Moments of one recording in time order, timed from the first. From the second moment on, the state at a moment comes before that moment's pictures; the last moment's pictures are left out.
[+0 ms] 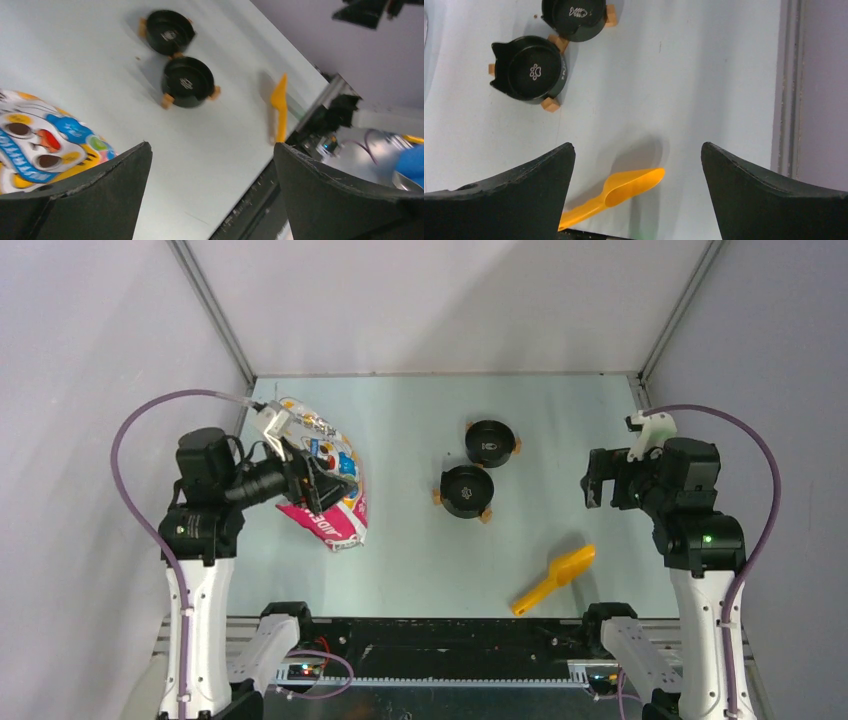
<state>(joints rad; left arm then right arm) 0.03 0.84 1.26 -0.81 0.87 -0.04 0.01 0.81 1.22 -0.98 -0.14 -0.05</state>
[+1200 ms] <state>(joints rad) 0.04 1.15 1.63 -1.03 -0.03 -0.02 0.02 0.82 1.42 -1.01 -0.39 -0.18</state>
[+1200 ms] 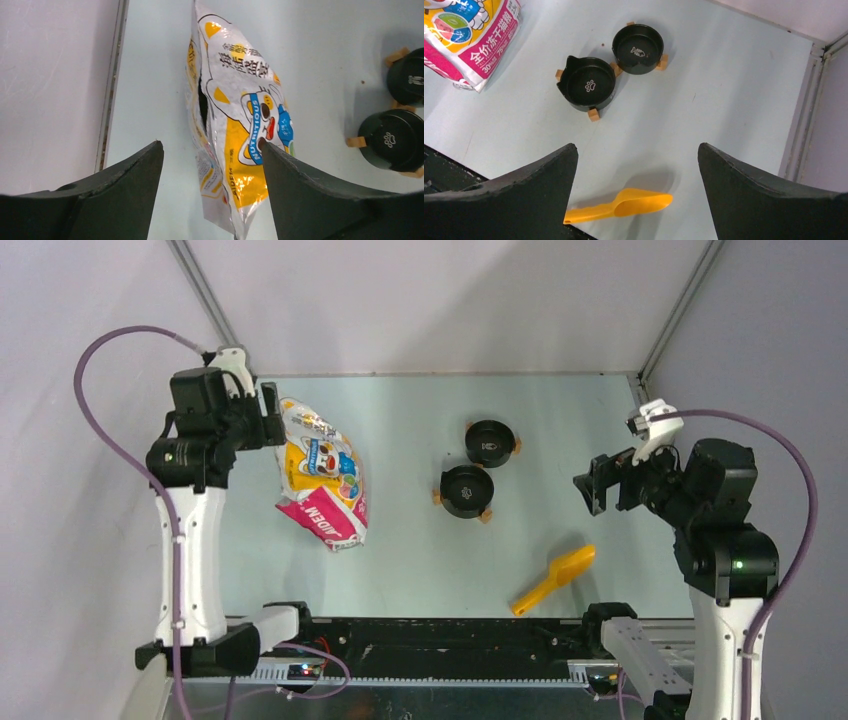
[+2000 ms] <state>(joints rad) 0.05 1.41 1.60 -0.98 -0.06 -0.02 -0.02 0.79 1.41 -1.11 -0.40 -0.17</state>
